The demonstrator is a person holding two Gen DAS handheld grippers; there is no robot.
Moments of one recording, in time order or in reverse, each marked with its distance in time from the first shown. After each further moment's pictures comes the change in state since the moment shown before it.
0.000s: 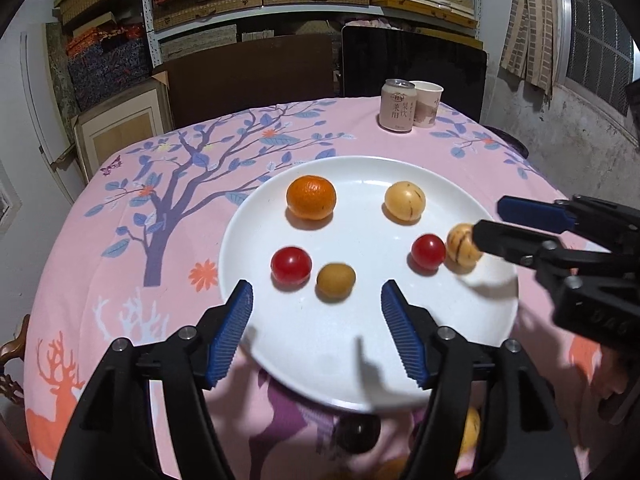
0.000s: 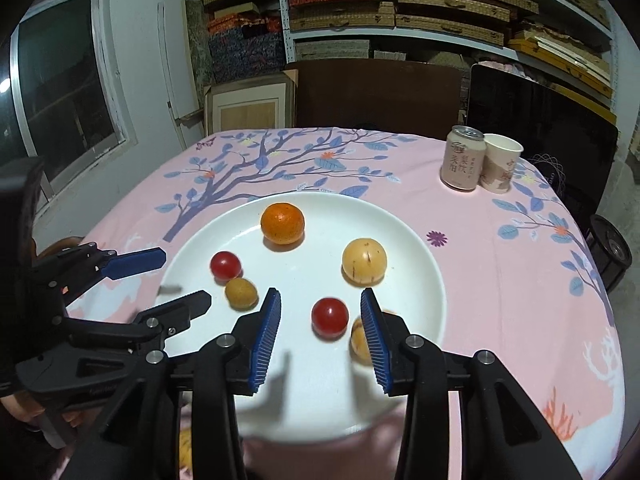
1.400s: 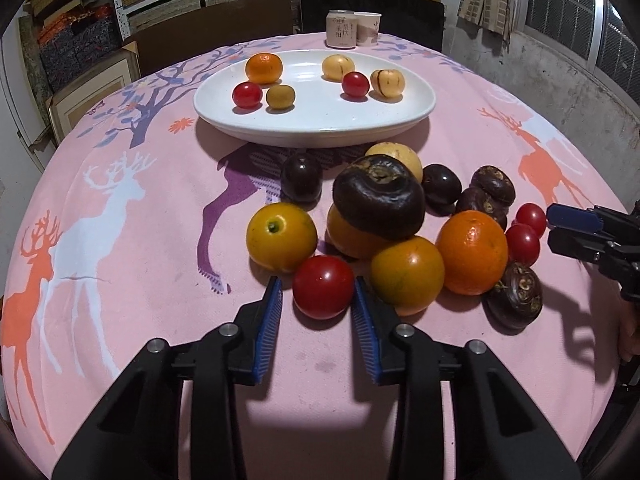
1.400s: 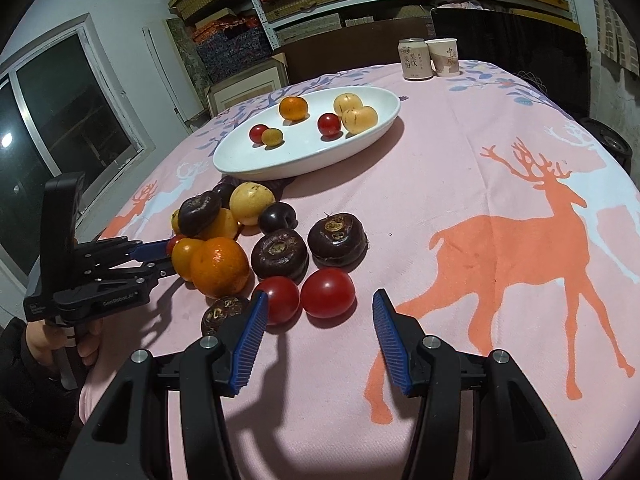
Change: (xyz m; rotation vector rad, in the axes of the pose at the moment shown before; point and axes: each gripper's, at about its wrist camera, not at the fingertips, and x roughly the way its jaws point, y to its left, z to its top) left arm -0.054 -0.015 -0.141 0.090 0.132 -0.109; right arm -0.088 -0.002 -0.176 0.190 0.051 0.104
